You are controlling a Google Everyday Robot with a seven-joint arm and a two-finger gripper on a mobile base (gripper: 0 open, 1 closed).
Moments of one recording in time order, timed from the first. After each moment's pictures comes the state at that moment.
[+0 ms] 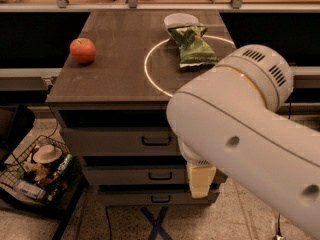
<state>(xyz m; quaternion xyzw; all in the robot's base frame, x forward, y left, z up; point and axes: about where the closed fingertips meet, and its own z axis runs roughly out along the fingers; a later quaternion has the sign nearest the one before) 0.408 -0.073 0.827 -0.72 0.67 -0.15 0.14</state>
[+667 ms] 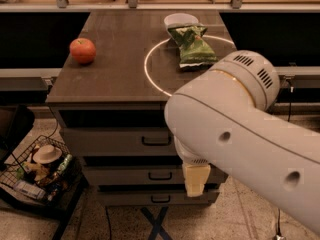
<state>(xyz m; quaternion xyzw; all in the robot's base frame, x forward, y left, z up) 0.414 -0.065 0.813 -0.72 0.67 -0.14 0.14</state>
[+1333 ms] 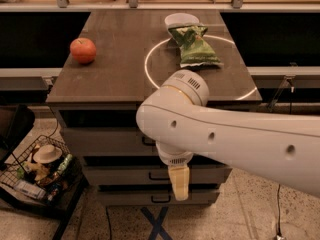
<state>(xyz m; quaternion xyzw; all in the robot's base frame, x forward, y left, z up) 0.438 -0.046 0.721 -0.74 0.66 -0.10 0.04</state>
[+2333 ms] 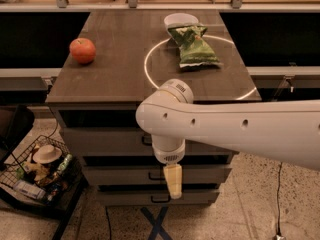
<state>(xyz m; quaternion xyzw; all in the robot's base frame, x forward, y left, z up) 0.467 -0.034 0.653 -0.75 0.66 -0.05 0.00</state>
